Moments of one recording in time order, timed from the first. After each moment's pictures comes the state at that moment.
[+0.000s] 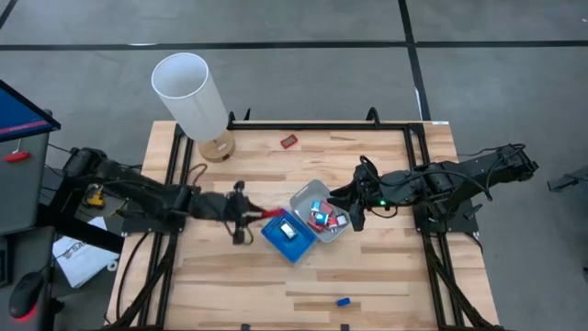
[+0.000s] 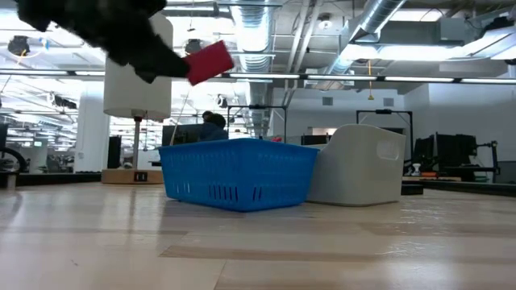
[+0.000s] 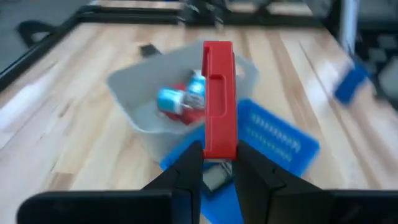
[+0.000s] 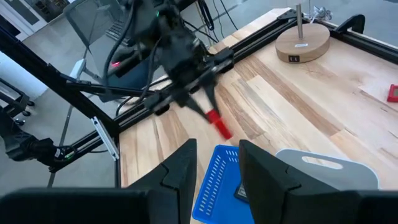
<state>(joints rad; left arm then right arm) -0.25 1.10 0.52 0.15 -0.32 -0.15 0.32 1.20 1.23 -0.49 0.40 0.66</state>
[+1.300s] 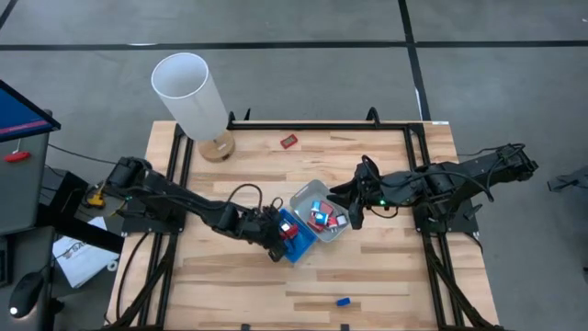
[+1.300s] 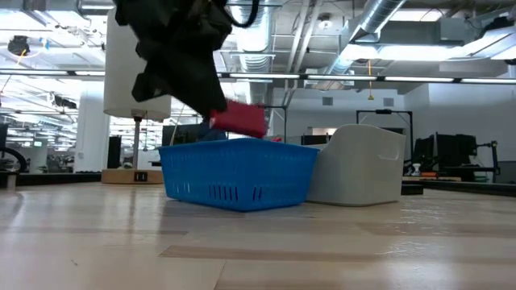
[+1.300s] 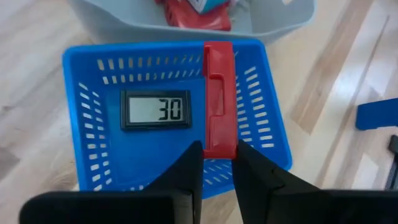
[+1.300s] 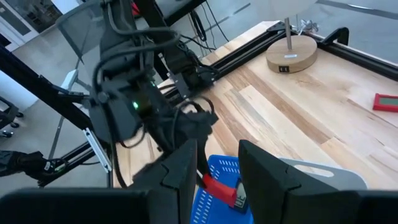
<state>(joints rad) -0.33 1.65 1.06 -0.38 -0.28 -0.96 0.33 1.20 1.23 -0.47 0.46 0.66</state>
